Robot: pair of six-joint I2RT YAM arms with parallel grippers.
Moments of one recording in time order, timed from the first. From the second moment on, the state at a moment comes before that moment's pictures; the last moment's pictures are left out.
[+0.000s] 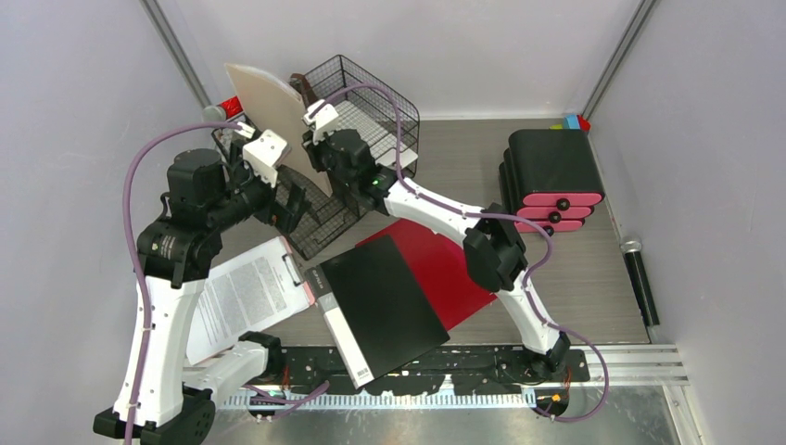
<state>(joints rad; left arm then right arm) -0.23 0.96 1.49 -0.95 0.31 0.29 0.91 2.25 2.02 0.22 0.17 0.00</state>
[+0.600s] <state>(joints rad) -0.23 0.96 1.52 -0.95 0.31 0.29 0.97 2.26 2.06 0.10 0.31 -0.05</state>
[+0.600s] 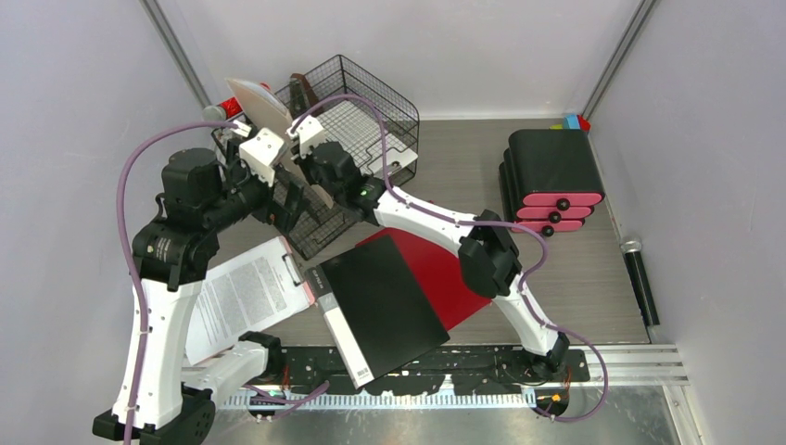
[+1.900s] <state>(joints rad) -0.23 0.96 1.52 -0.95 0.31 0.29 0.96 2.37 2.17 0.18 0.38 0.00</state>
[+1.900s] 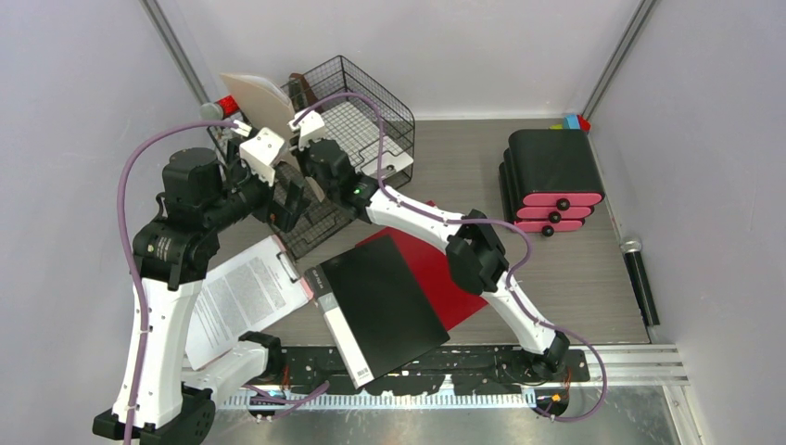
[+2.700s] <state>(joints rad) -0.23 0.98 1.52 -0.95 0.31 0.28 0.99 2.40 2.25 0.26 0.40 -0.06</state>
